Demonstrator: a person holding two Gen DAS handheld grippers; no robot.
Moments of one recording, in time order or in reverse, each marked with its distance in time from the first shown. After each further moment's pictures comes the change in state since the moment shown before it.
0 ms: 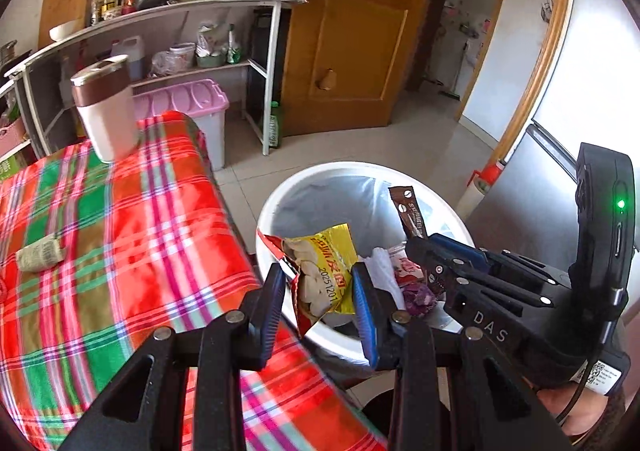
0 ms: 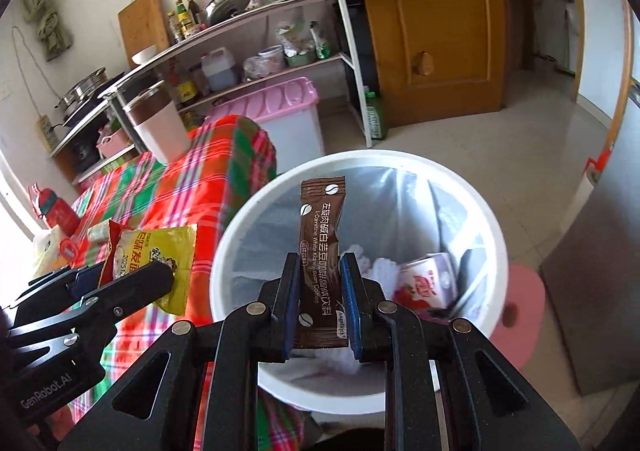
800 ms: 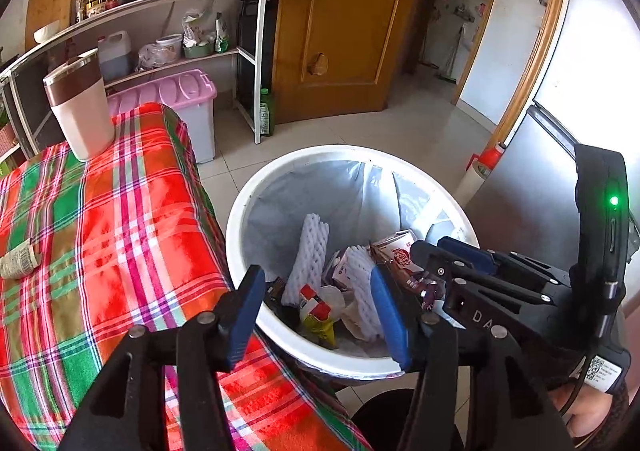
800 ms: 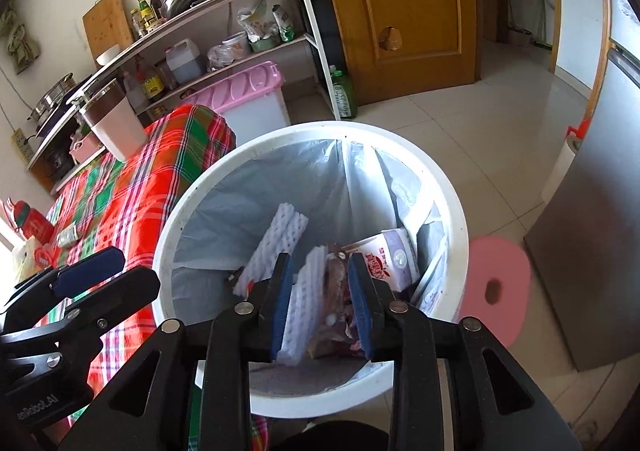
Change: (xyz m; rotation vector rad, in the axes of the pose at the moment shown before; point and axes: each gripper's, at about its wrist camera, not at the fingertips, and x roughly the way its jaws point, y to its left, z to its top) left arm 0.022 -0.015 0.000 0.027 0.043 0.007; right arm 0.015 -0.034 -0.004 0.071 0.061 -0.065
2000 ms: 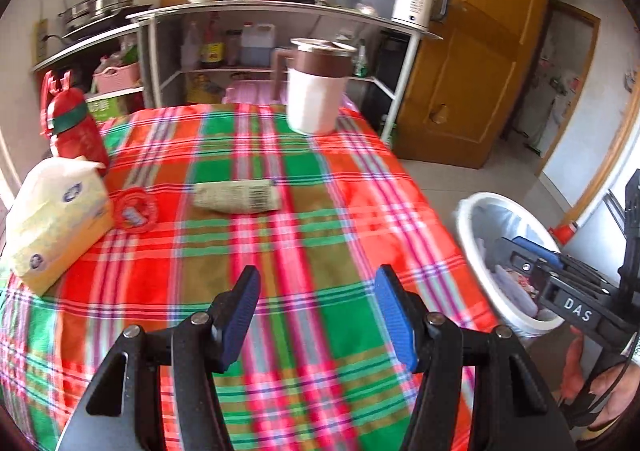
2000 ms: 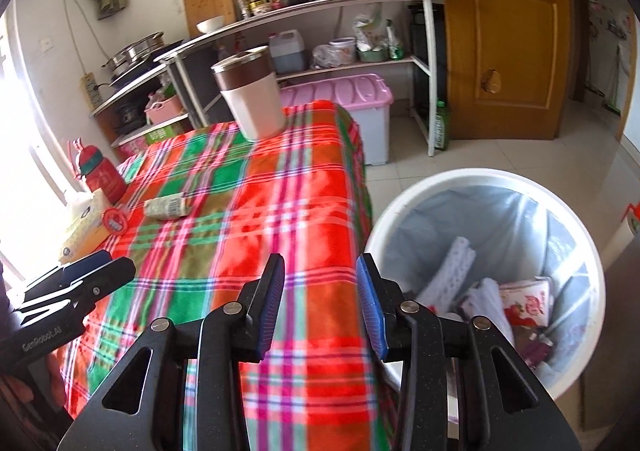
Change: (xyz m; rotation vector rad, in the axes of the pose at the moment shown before) left arm -0.100 0.188 -0.066 -0.292 -0.122 0.263; right arm -0.003 0.160 -0.008 -0.252 -0.044 0.193
